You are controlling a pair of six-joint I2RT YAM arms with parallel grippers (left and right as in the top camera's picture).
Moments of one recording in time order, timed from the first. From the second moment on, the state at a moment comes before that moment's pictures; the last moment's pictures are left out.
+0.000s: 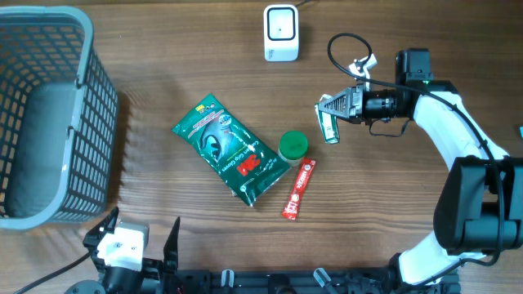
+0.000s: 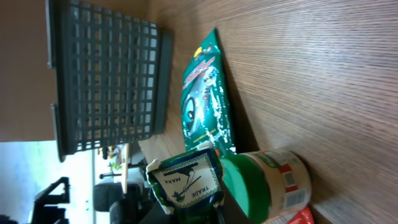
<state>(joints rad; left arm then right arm) -0.09 0.01 0.77 -1.14 0.05 0.11 -0.02 1.80 1.20 -0.65 -1.12 0.11</state>
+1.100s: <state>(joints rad) -0.09 0.01 0.77 -1.14 0.05 0.11 0.48 2.11 1.48 0.63 0.58 -0.61</state>
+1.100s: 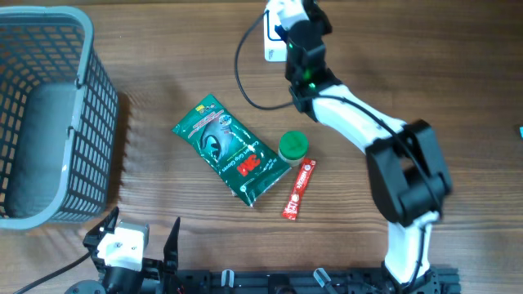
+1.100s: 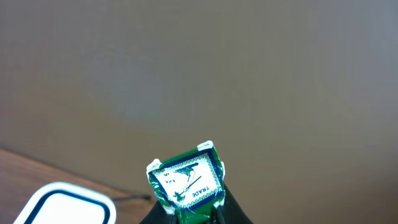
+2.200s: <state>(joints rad) -0.09 0.01 0.77 -1.14 0.05 0.11 0.25 2.47 1.79 0.73 1.09 -1.14</state>
